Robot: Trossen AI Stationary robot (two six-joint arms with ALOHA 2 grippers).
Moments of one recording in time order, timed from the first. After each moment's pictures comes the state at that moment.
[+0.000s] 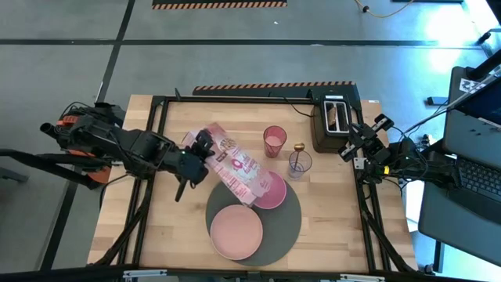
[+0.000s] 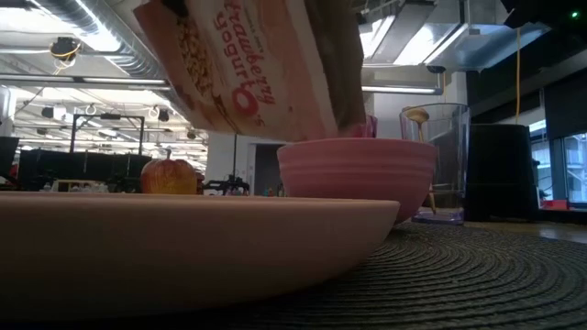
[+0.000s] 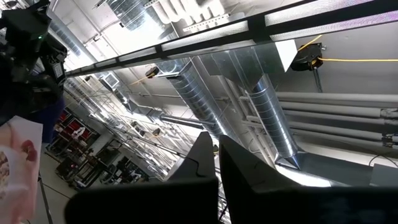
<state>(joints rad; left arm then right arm) -0.33 1.30 1.39 -1.11 -0.59 0.69 -0.15 0.17 0.12 0.80 0.10 -0.92</state>
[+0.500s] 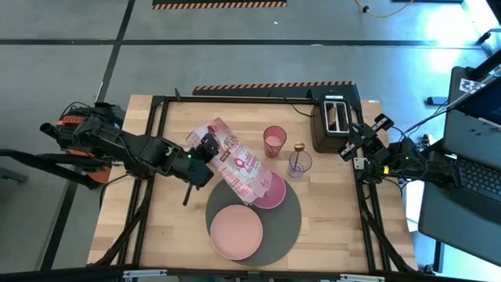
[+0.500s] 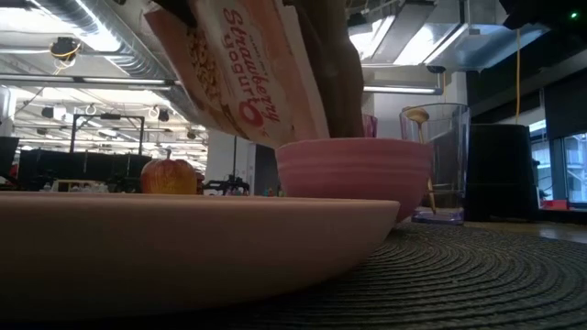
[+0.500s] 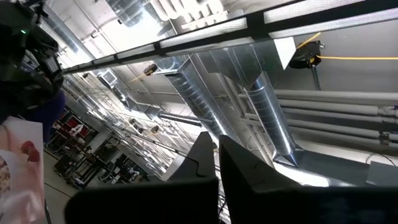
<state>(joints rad) -0.35 1.36 1.39 -1.10 -0.69 0.75 -0.15 0.17 0.12 0.80 0.12 -0.92</state>
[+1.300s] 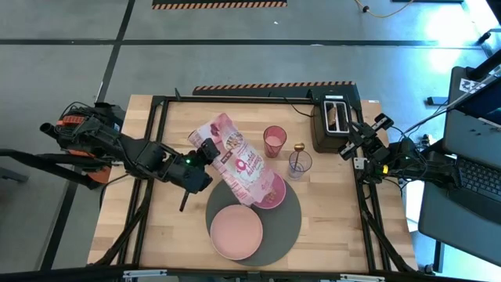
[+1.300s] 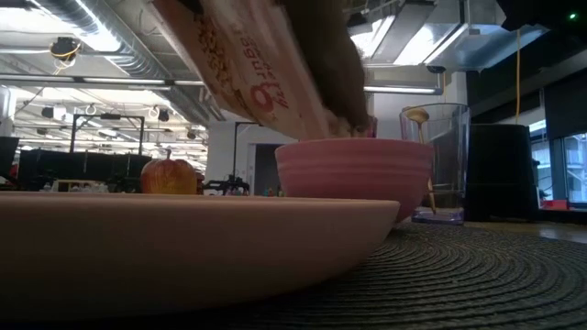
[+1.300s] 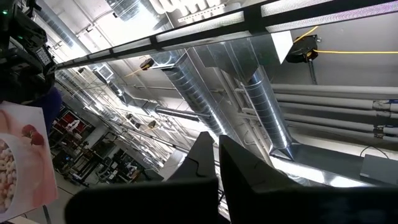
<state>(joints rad) -0.40 1.36 1.39 -1.05 -0.80 0.88 -0.15 0.17 0.12 0.79 0.14 -0.92</state>
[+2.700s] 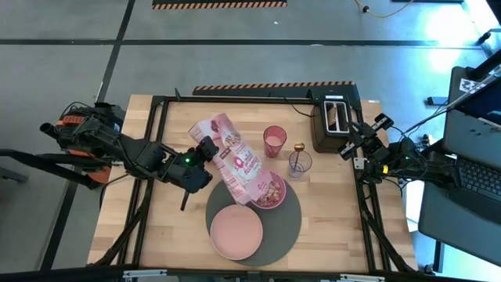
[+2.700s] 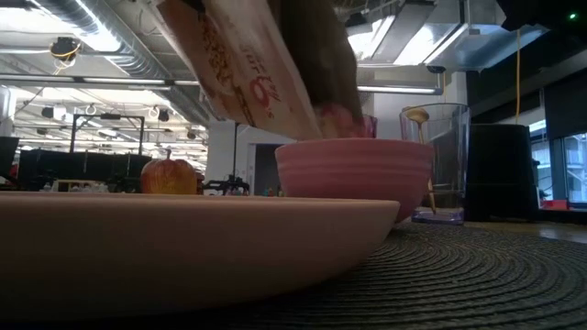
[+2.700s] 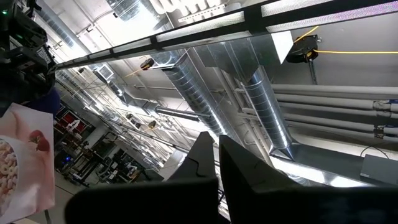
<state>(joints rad) -0.41 1.36 1.39 -1.06 -0.89 0.89 -0.15 0.17 0.12 0.79 0.14 -0.92</state>
